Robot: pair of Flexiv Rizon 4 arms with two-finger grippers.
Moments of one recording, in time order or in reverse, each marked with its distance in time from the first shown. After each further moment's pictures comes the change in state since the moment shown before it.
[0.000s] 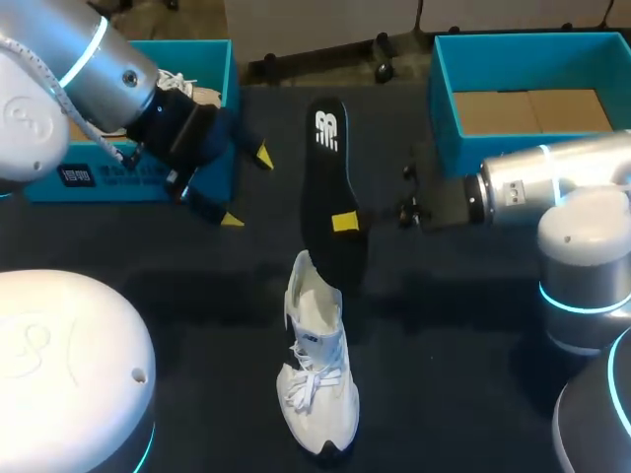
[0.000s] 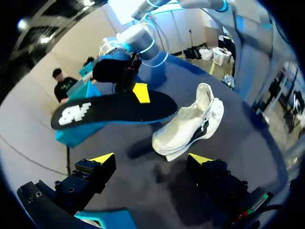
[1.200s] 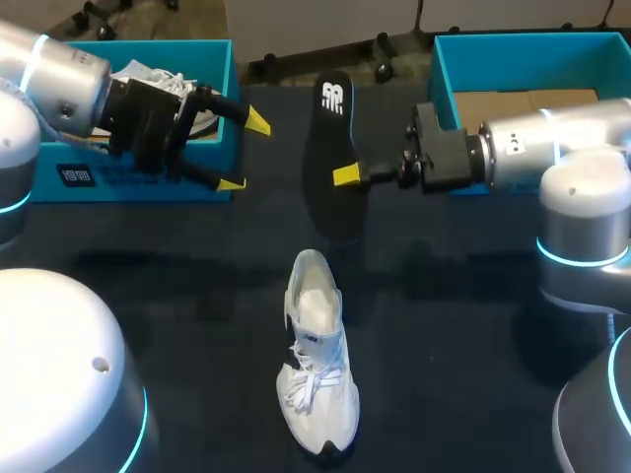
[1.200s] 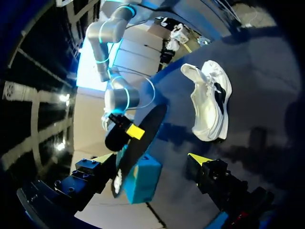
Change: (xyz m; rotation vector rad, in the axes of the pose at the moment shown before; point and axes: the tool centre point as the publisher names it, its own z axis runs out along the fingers) left arm -0.052 -0.018 -0.031 0.299 -0.360 0.815; right arm -0.003 0.058 -0.013 -0.028 0.090 0.263
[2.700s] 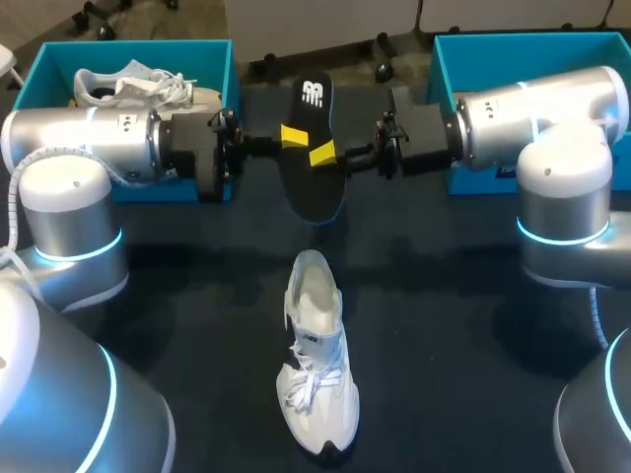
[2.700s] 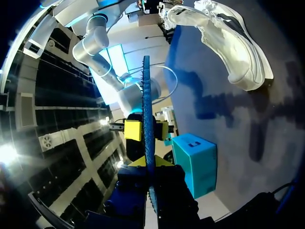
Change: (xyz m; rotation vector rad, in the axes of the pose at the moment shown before) left arm -0.043 0.022 0.057 -0.047 -0.464 0.483; right arm 0.020 0.025 0.026 0.033 -0.036 0.211
